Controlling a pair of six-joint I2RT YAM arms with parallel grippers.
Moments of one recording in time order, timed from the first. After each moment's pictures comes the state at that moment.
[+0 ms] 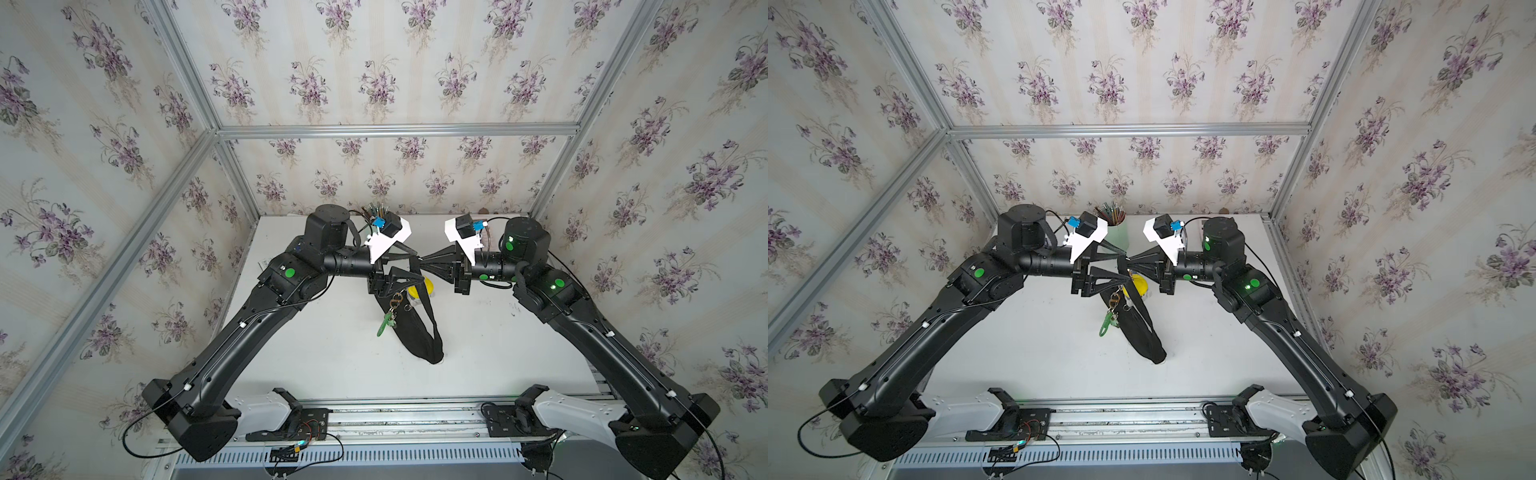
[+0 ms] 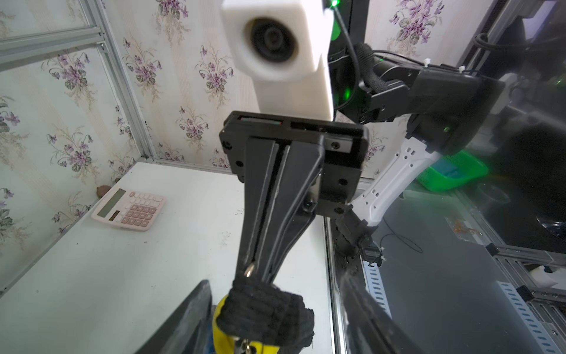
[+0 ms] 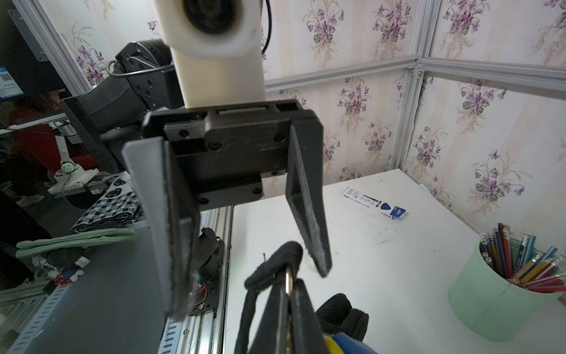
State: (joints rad) left arm -0.65 1.29 1.52 -0.60 0.84 0.15; right arm 0.58 1.15 1.25 -0.29 -0.87 -0.03
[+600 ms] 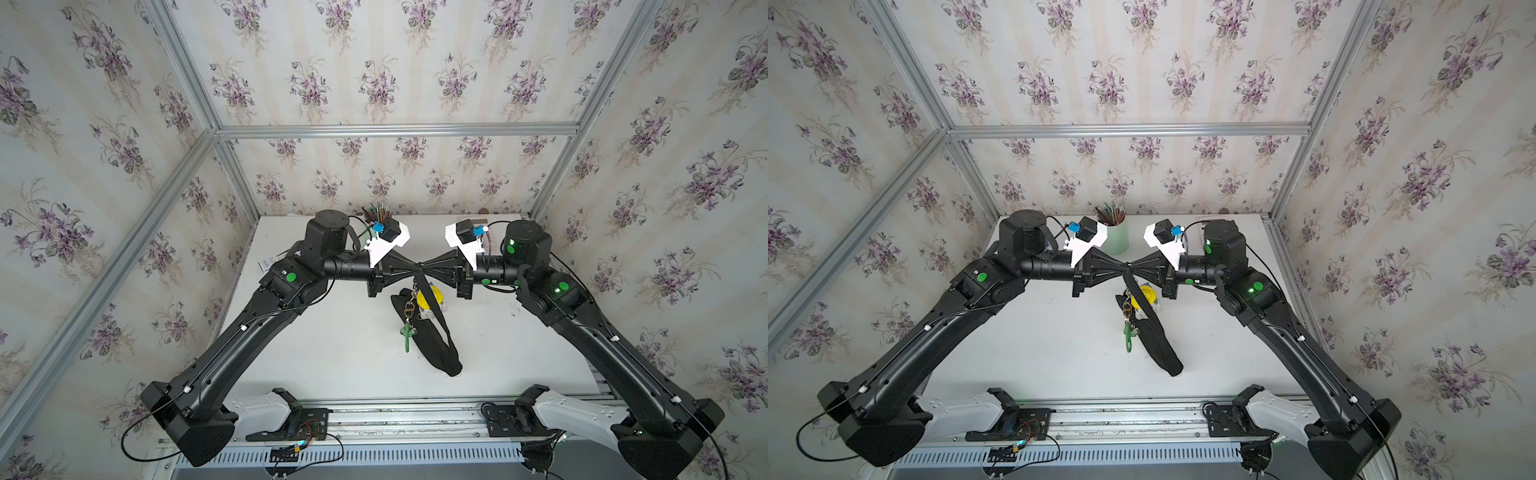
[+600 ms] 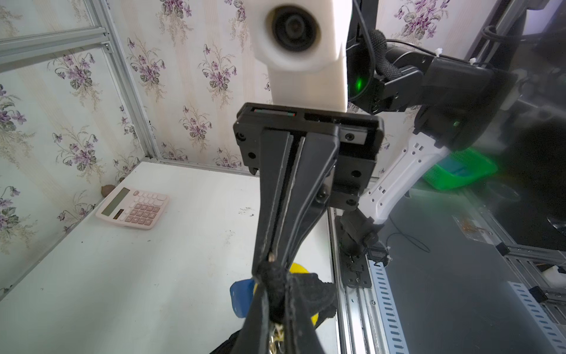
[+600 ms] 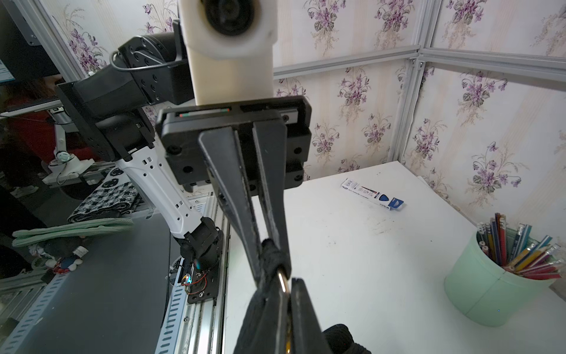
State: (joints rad) left arm -0.64 1.26 1.43 -0.52 0.86 0.16; right arm 0.58 1.12 1.25 -0.35 -0.85 -0.07
